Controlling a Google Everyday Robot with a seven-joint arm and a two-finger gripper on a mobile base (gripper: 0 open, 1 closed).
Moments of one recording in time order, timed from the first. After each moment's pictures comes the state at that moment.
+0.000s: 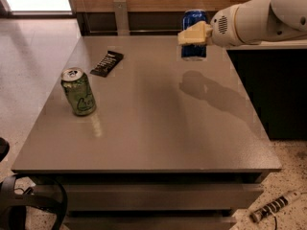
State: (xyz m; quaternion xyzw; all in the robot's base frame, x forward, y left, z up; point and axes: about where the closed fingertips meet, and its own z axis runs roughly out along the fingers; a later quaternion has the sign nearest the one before) arm 0.656 -0.115 0.955 -0.16 0.86 0.25 0.41
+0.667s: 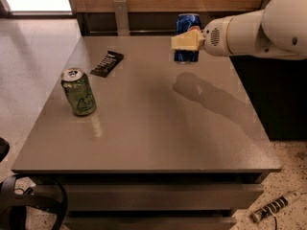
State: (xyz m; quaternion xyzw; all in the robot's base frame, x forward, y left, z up) arm 0.655 -0.103 0.945 -0.18 0.83 0.26 0.46
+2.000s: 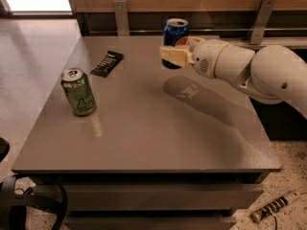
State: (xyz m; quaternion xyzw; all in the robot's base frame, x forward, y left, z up) arm 0.652 -0.070 0.941 -0.28 0.69 0.26 0.62
